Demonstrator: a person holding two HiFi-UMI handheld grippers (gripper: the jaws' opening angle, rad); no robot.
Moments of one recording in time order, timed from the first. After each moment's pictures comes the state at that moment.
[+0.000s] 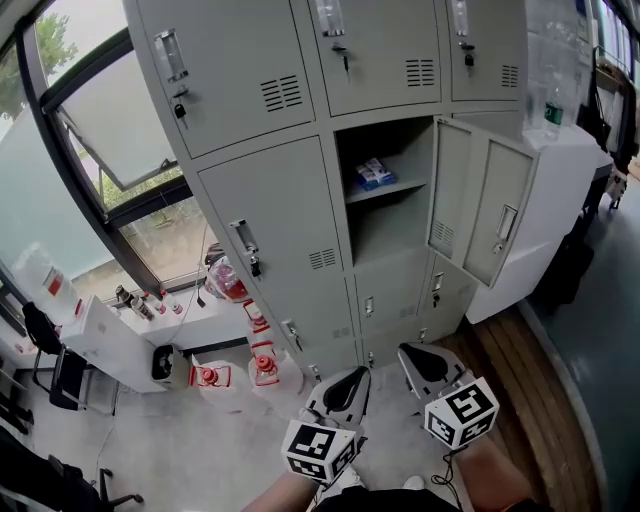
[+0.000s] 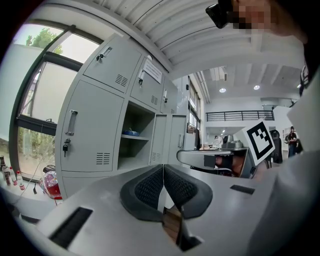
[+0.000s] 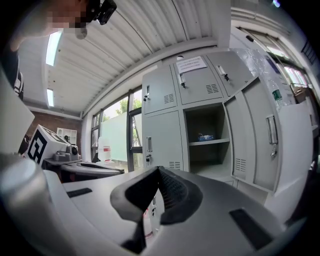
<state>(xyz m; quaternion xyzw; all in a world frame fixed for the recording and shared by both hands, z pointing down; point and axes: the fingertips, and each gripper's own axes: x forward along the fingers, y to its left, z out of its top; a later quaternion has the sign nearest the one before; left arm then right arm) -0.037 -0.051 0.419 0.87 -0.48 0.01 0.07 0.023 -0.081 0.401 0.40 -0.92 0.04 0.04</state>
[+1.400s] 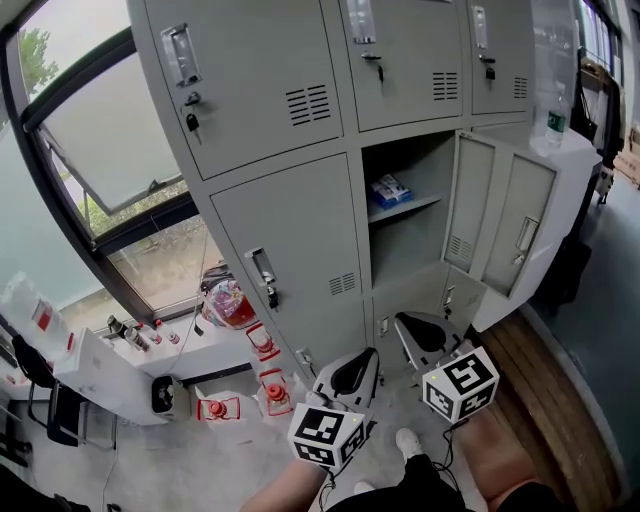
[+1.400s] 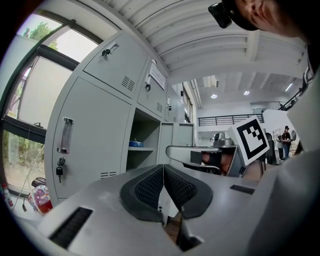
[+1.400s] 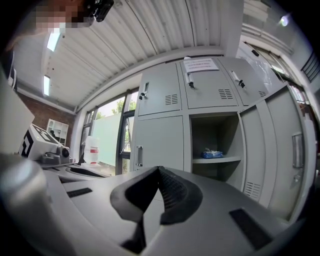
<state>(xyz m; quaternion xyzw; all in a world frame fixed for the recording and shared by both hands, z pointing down) -0.103 -0.134 0.385 0.90 -0.43 -0.02 0.05 -0.058 -0.175 0.356 0.44 -0.90 -0.02 0.03</state>
